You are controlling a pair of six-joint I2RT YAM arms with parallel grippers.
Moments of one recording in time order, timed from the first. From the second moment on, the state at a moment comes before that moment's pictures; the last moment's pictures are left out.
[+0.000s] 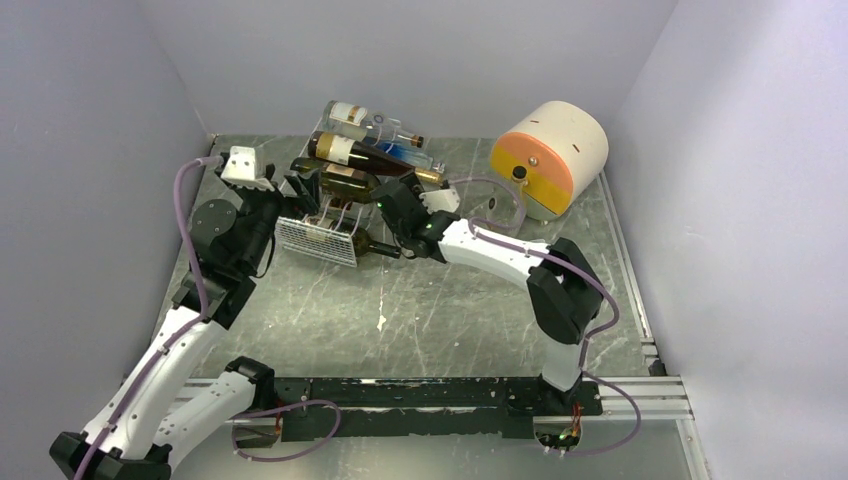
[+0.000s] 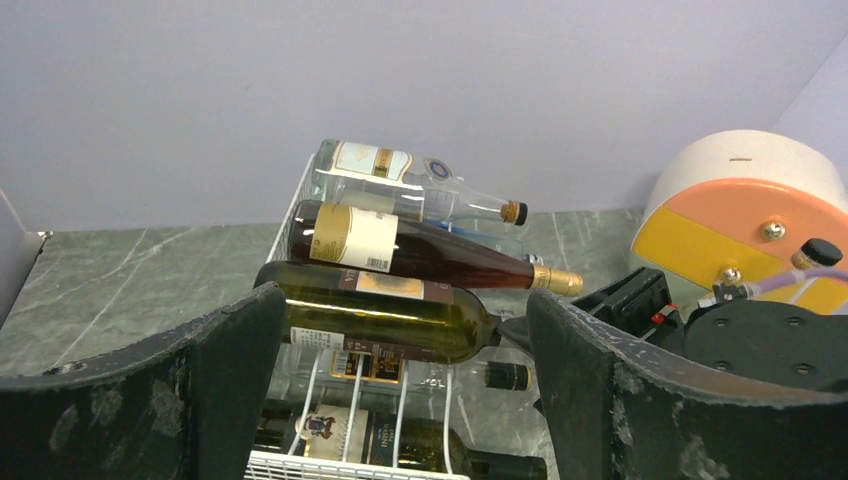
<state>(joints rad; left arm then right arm) -0.41 0.82 0.87 0.06 -0.19 -0.14 0.88 1.83 1.37 -0.20 0.58 1.54</state>
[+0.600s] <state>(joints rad) -0.41 0.78 0.87 0.08 -0.13 -0.14 0.86 2.04 1.57 -0.33 0.79 1.92</state>
